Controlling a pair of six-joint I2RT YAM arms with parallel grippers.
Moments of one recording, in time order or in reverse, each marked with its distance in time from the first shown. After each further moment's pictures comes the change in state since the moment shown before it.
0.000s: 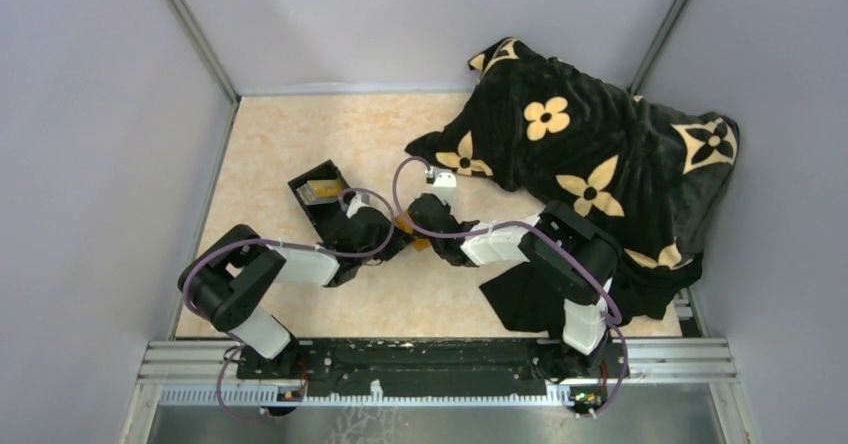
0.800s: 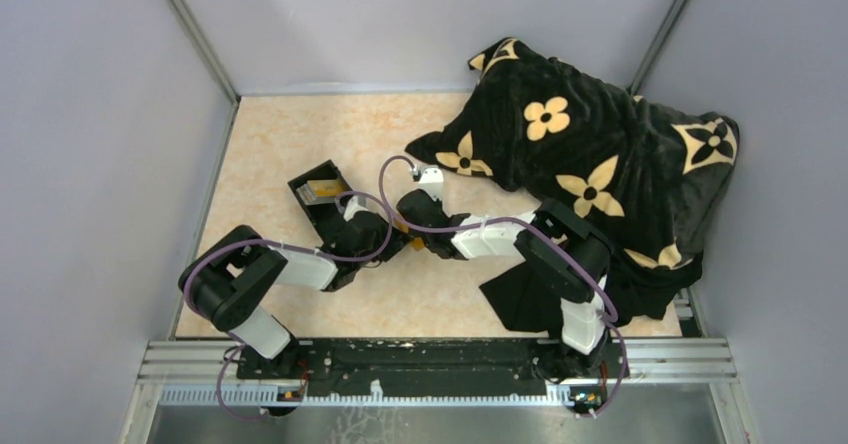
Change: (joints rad) left arm 0.000 0.003 -0.045 0.085 -0.028 -0.005; right arm 0.016 0.036 0.116 -0.145 0.019 -0.097
